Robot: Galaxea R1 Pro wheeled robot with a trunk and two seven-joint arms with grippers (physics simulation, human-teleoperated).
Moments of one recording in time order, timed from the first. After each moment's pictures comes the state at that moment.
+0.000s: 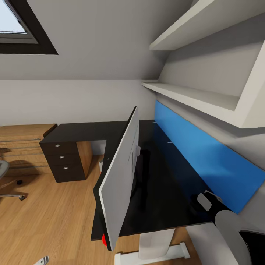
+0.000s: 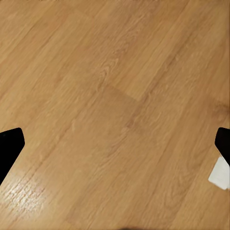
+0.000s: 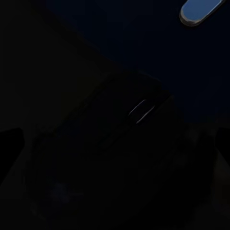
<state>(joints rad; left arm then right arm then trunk) -0.06 0.09 0.30 -0.77 0.37 0.05 0.20 -0.86 -0.17 -0.10 -0.22 -0.49 0.28 -0.38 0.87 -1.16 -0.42</state>
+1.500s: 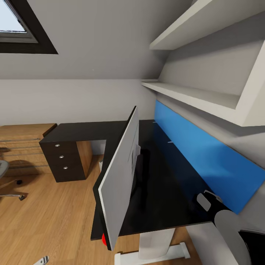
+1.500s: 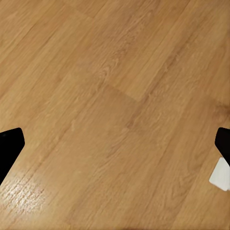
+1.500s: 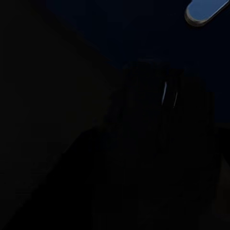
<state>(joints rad) -0.06 0.09 0.30 -0.77 0.37 0.04 0.20 -0.86 -0.17 -0.09 -0.23 -0.48 0.28 -0.38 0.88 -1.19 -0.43</state>
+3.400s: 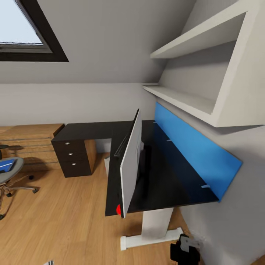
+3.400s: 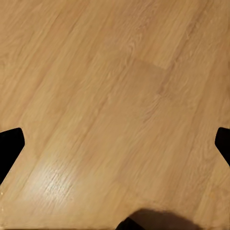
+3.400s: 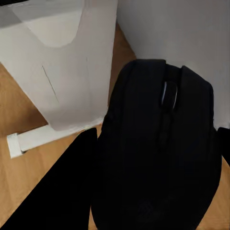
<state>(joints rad) -0.06 0.09 0.25 -0.72 0.29 0.04 0.20 0.01 0.06 0.19 -1.22 -0.19 0.23 -0.48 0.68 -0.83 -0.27</state>
